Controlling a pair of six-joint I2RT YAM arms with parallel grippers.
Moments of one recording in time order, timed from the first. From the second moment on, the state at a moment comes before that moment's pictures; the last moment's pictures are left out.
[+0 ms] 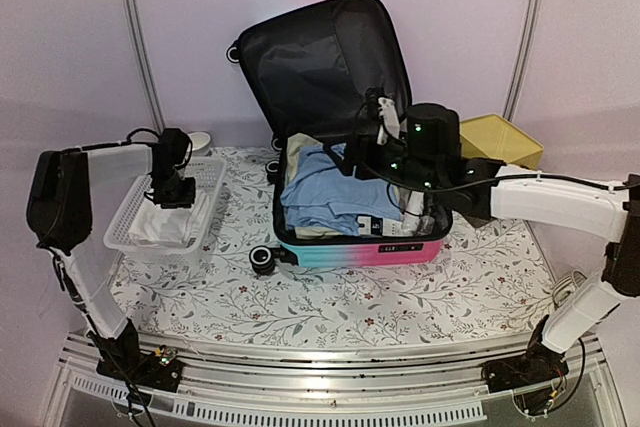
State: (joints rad) left arm -0.13 1.77 1.28 -0.63 -0.24 -0.25; right arm 0.91 1.58 1.26 0.16 0.03 0.47
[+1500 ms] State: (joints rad) left arm -0.42 1.92 1.30 -0.38 0.27 -0.50; right arm 0.45 1.48 1.20 -0.32 -0.04 0.41
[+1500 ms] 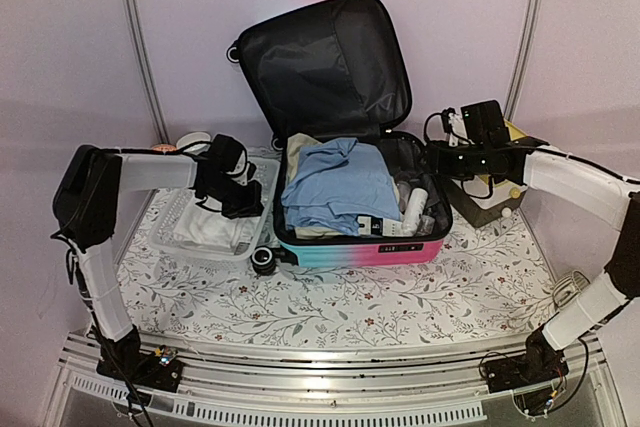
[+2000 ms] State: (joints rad) left arm -0.43 1.92 1.31 -0.37 0.20 -0.53; right arm 0.31 1.71 1.28 -0.52 0.09 0.33
